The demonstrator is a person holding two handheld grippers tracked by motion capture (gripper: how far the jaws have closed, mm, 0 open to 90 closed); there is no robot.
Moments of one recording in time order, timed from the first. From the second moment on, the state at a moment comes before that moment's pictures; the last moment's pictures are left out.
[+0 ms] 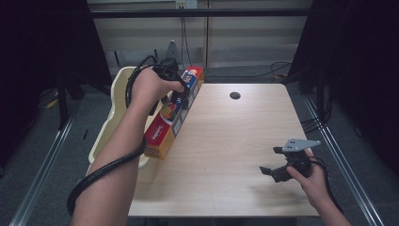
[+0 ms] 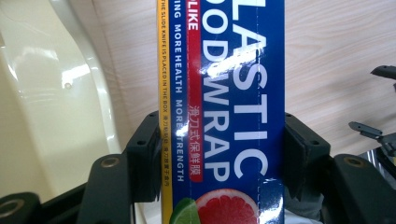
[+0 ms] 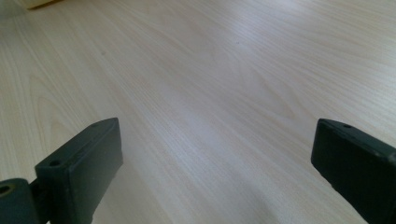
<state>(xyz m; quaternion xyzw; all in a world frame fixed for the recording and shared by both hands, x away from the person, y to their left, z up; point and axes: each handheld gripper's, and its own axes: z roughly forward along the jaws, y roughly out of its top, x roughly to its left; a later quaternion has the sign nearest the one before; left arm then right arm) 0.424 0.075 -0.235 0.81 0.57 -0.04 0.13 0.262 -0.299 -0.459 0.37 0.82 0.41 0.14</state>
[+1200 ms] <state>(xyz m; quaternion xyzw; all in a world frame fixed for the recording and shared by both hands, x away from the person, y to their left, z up) 0.419 0.117 -0.203 0.78 0.61 -0.02 0.13 0.262 -0.299 -0.459 0.37 0.82 0.41 0.14</state>
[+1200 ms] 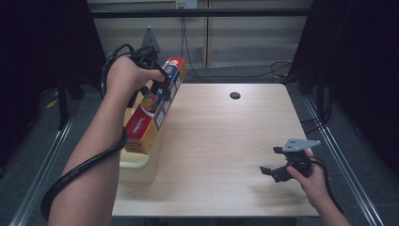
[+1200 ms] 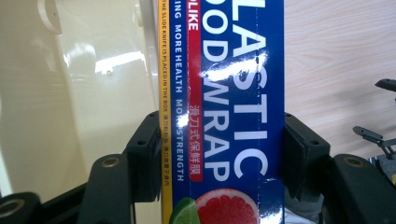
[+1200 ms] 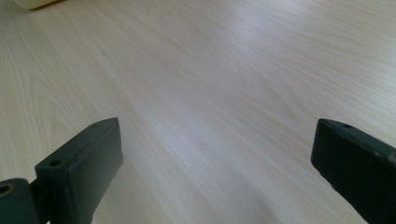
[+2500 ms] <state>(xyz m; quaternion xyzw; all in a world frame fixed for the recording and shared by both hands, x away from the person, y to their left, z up) 0.410 0.170 -0.209 0.75 0.64 -0.01 0.13 0.262 -0.298 -0.460 0.37 0.82 0.41 0.14</state>
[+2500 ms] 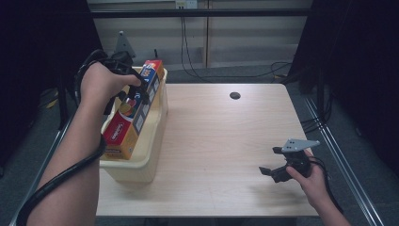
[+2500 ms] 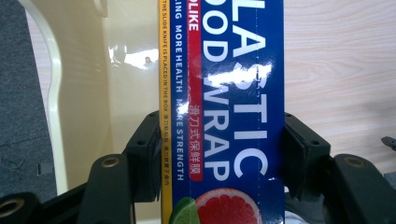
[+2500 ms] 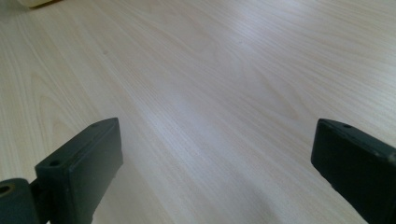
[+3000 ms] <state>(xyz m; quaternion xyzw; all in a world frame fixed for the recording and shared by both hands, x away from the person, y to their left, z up) 0.405 0.188 -0.219 0.75 0.65 -0.01 0.12 0.262 -0.298 -0.460 0.37 0.82 0.41 0.14</state>
